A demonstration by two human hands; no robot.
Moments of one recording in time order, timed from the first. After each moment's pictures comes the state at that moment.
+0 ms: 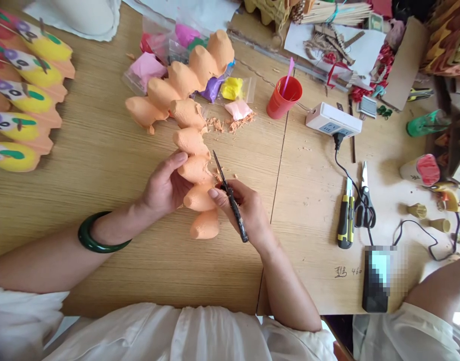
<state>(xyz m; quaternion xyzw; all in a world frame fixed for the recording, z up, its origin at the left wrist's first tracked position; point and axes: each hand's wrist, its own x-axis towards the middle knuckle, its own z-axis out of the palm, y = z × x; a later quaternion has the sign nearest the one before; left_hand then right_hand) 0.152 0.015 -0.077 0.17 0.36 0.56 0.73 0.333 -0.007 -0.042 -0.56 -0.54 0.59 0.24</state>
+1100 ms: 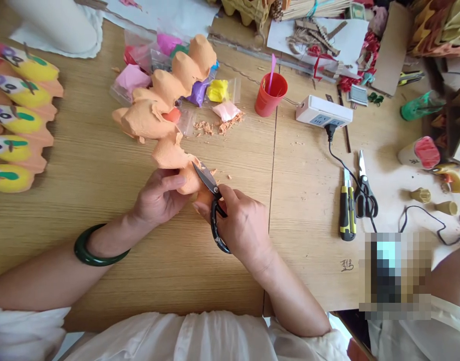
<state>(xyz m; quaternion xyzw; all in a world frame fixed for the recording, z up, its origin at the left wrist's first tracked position) 0.150 0.008 -0.080 0.21 0.30 0.55 0.75 0.326 -0.025 -0.029 -0.60 -0.75 0.21 0.16</state>
